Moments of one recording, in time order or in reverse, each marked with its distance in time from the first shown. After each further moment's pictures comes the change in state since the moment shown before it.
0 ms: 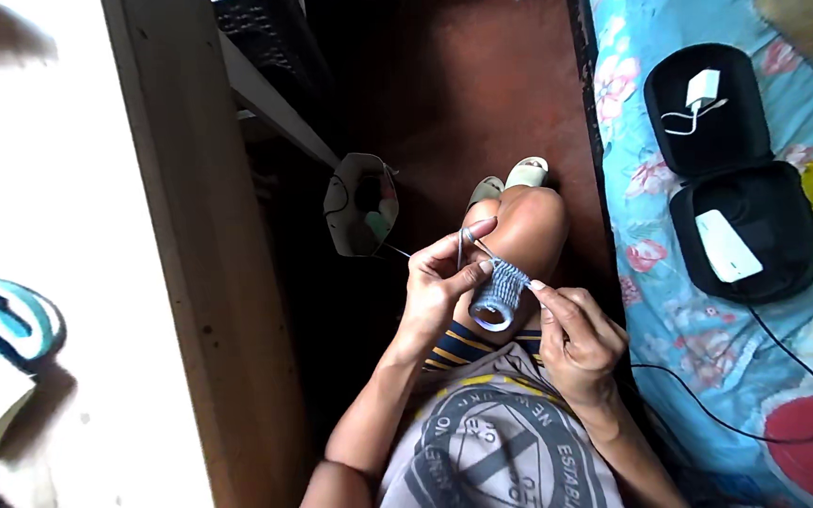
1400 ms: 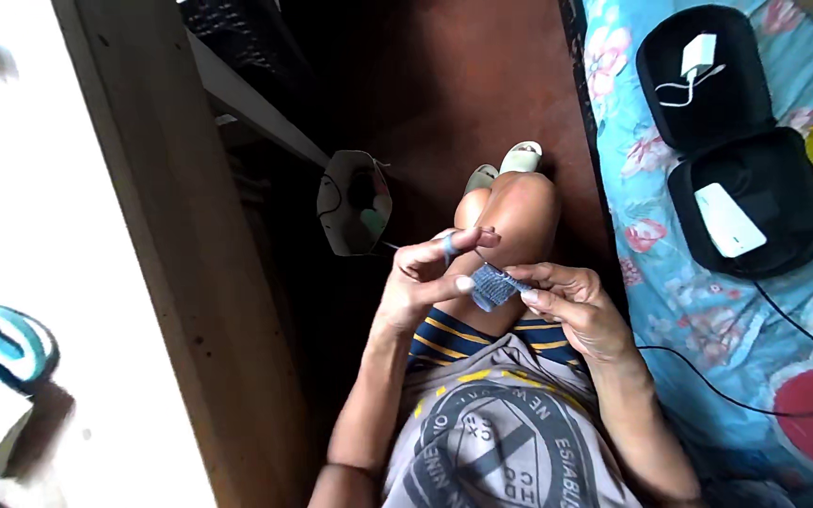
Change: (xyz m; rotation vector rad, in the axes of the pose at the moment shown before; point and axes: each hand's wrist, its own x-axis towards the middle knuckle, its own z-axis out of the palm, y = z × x) left_hand 0.010 -0.006 -0.028 0.046 -0.357 0.150; right_hand 0.016 0.027 -0.012 1.168 -0.469 0.708
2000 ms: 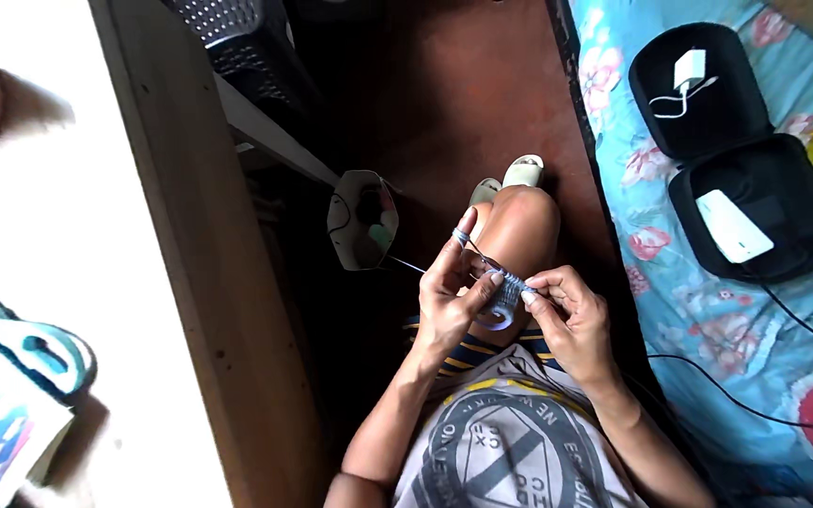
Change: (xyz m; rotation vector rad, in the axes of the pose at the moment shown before) left_hand 0.002 -0.004 0.042 0.220 0.298 -0.116; right_hand -0.006 0.011 0.021 -0.628 0.318 -0.325
